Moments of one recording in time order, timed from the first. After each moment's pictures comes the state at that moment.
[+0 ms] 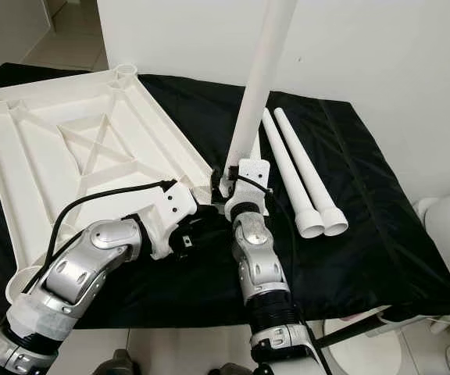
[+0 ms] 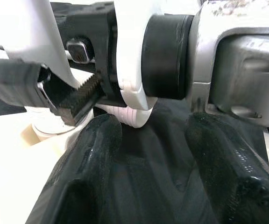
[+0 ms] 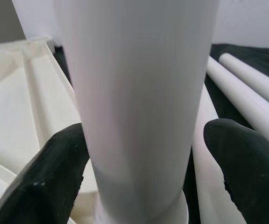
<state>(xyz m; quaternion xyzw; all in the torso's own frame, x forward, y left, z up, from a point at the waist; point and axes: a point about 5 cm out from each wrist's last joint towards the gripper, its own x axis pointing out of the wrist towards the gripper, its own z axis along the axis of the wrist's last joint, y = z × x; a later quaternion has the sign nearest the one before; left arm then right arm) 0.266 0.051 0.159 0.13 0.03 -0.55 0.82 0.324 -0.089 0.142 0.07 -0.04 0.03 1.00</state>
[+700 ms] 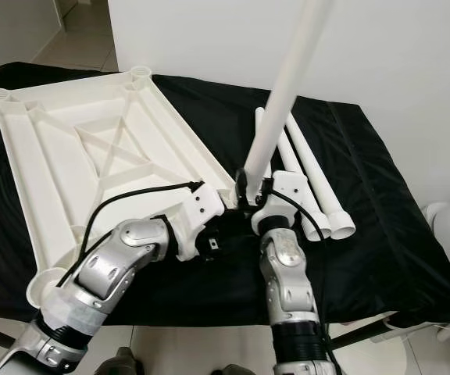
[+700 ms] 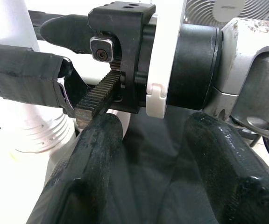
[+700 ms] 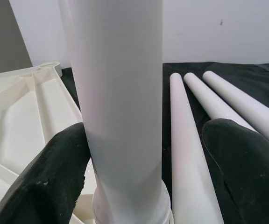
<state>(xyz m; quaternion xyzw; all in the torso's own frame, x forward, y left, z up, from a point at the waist) 0.268 0.015 0.159 0.10 0.03 -0.58 0.81 0.292 -0.133 0.142 0.08 -0.08 0.03 0.99</state>
